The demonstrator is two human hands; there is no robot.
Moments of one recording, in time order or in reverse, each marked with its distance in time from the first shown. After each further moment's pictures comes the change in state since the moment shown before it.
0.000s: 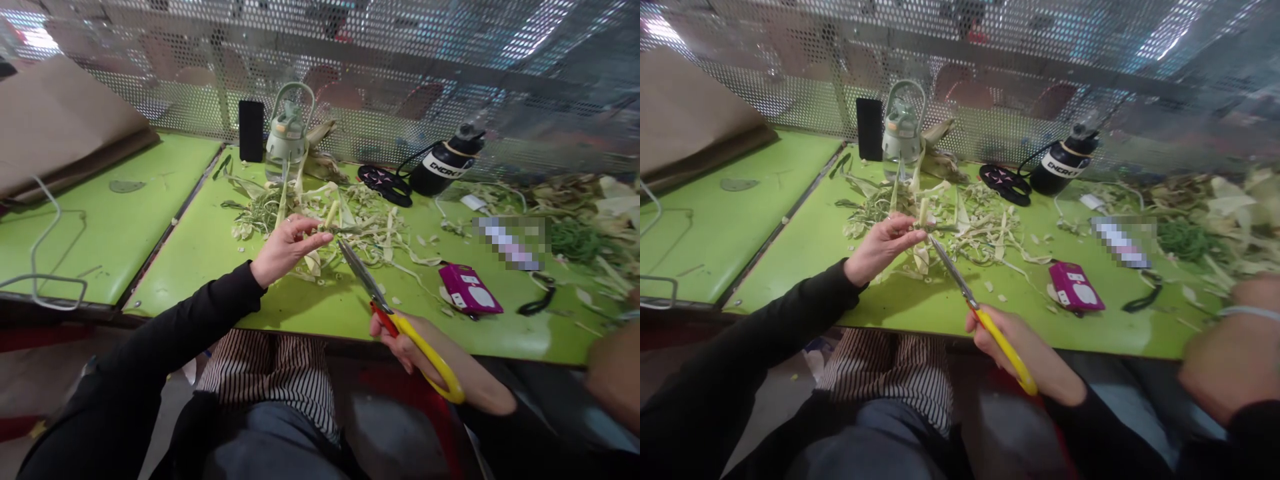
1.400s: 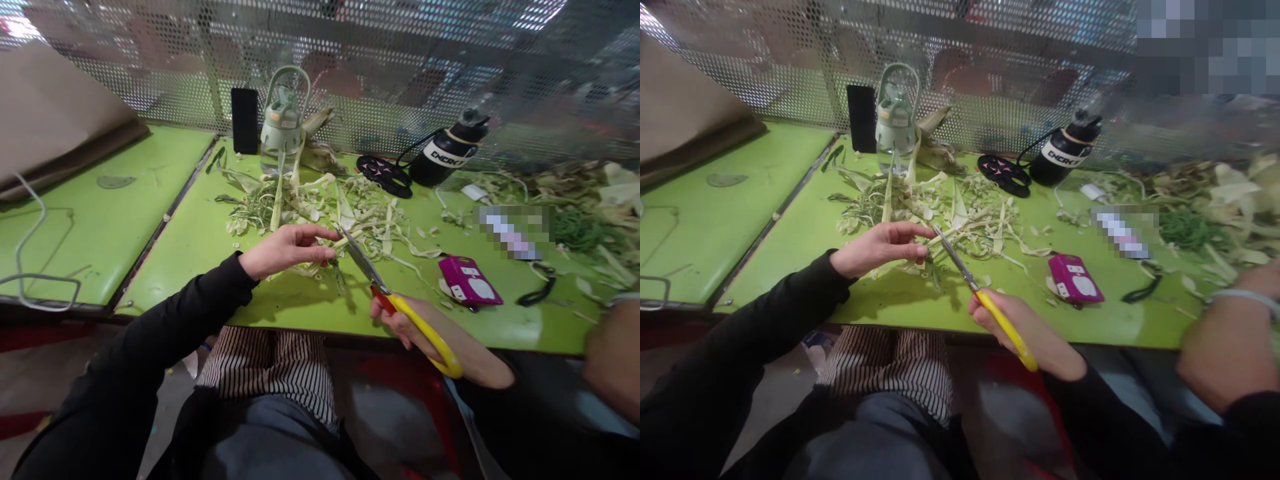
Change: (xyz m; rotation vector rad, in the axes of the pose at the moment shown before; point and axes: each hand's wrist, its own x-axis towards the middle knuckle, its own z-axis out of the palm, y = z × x) left_hand -0.001 0.008 -0.006 -0.151 -0.361 -0.278; right_hand 0.014 0.009 -0.015 0.006 -0.001 -0.040
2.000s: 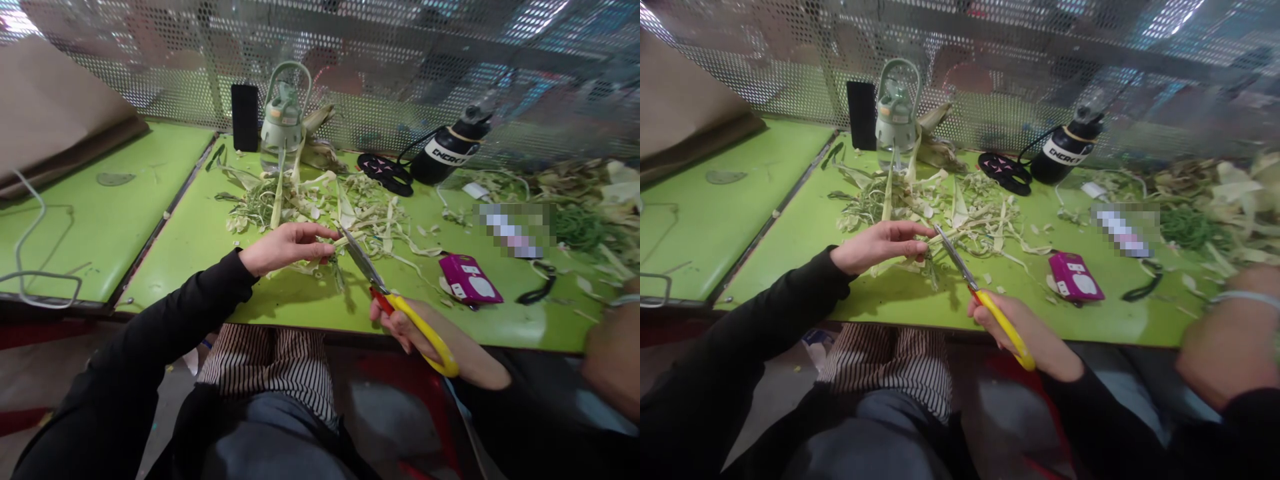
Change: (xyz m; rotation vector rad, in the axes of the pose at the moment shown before) left_hand 0.000 -0.001 -0.003 0.013 -0.022 -0.037; right_hand 0.000 0.005 0.004 -0.102 -0.027 -0.023
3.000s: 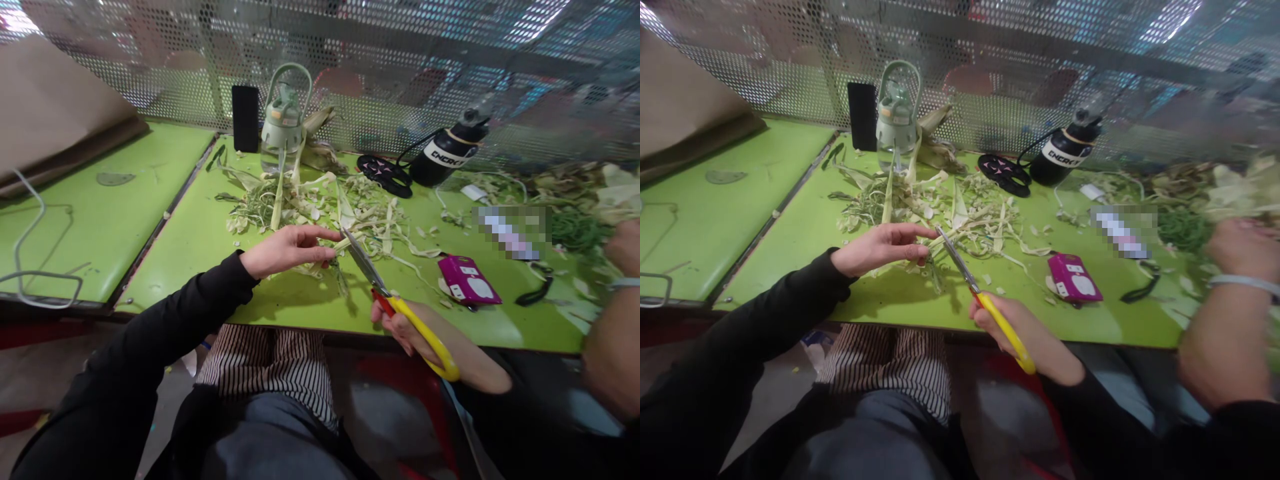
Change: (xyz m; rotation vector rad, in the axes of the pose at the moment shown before) left_hand -0.003 0.007 0.004 0.136 -0.015 0.014; right_hand -0.005 -0.012 0.001 0.083 0.038 0.118
